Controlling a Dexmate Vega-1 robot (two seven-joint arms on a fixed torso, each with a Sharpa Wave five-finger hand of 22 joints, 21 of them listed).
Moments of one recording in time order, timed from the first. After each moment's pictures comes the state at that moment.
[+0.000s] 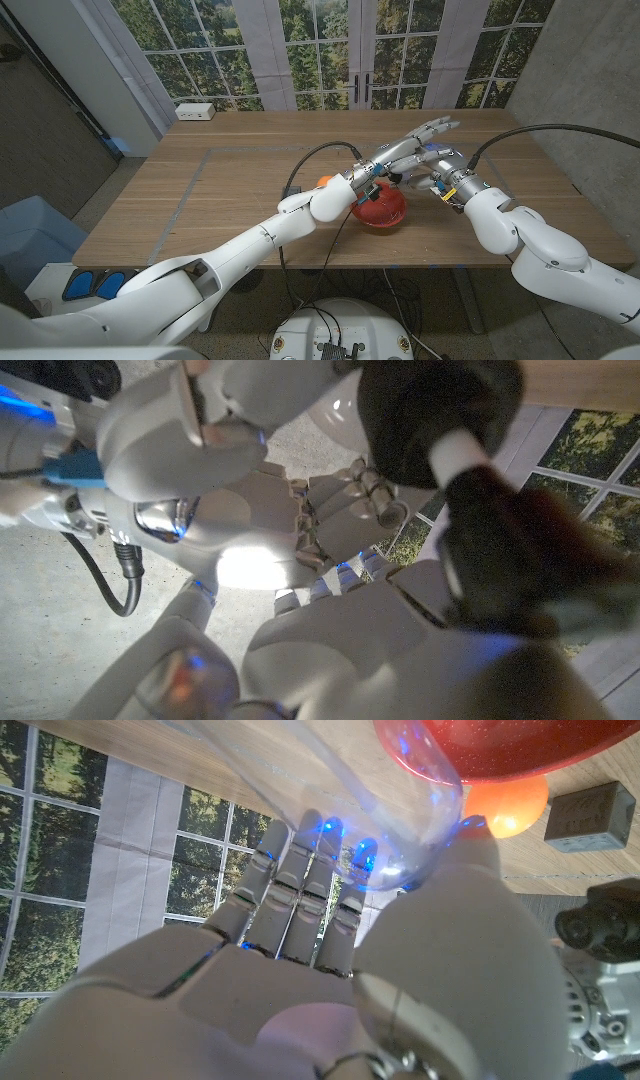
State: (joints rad) left arm 0.60 0.28 0.86 -1.37 0.46 -0.62 0.24; left_hand 0.02 0.06 0.55 0.02 0.20 -0.01 -0.21 0.17 0.17 -0.15 -0.12 0.18 0.17 -0.17 -0.03 0.18 0.17 -0.17 -0.01 0.20 0.17; right arm -1.25 -1.07 -0.37 -2.34 -0.59 -0.51 -0.13; right_hand 1.04 -0.11 0.02 -0.02 0.33 0.98 -0.12 0.34 0.26 1.00 -0.08 0.22 0.63 0.89 -0.12 0.24 0.64 0.40 -0.05 0.98 0.18
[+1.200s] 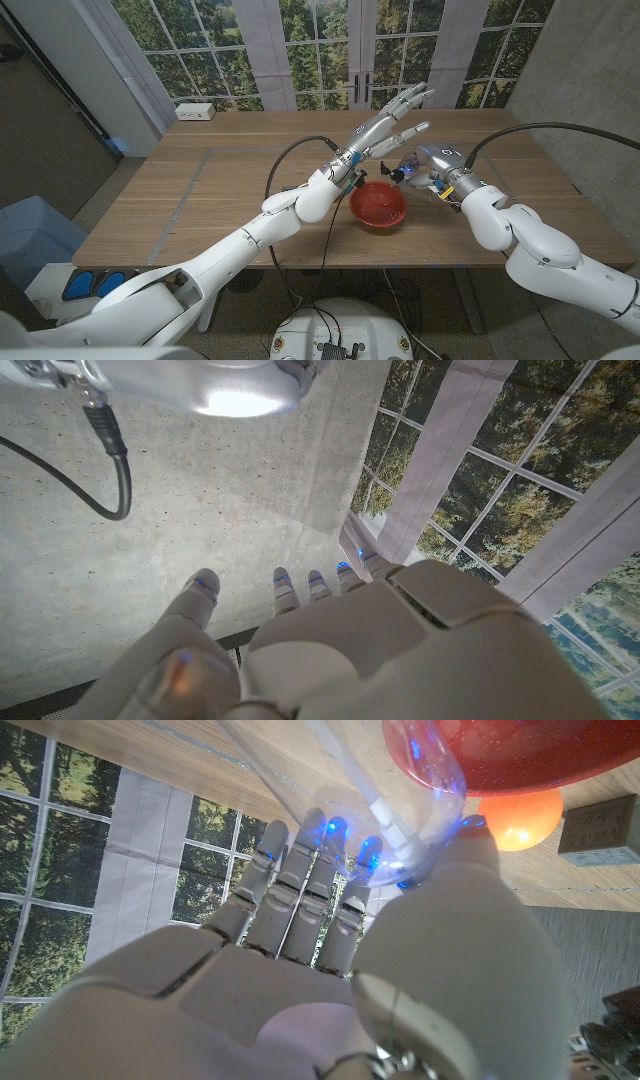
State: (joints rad) left arm 0.67 0.35 0.76 -1.50 0.55 -0.63 0.46; left_hand 0.02 0.07 0.55 0.02 0.20 0.01 -0.21 0.18 0.17 -0.14 -0.12 0.18 0.17 -0.17 -0.03 0.18 0.17 -0.17 -0.01 0.20 0.17; right arm -1.20 -1.06 -0.41 -2.33 -0.62 -0.55 -0.08; right_hand 1.08 -0.10 0.01 -0.01 0.32 1.01 -0.15 0.34 0.27 1.02 -0.10 0.21 0.63 0.89 -0.12 0.24 0.64 0.40 -0.05 0.98 0.18
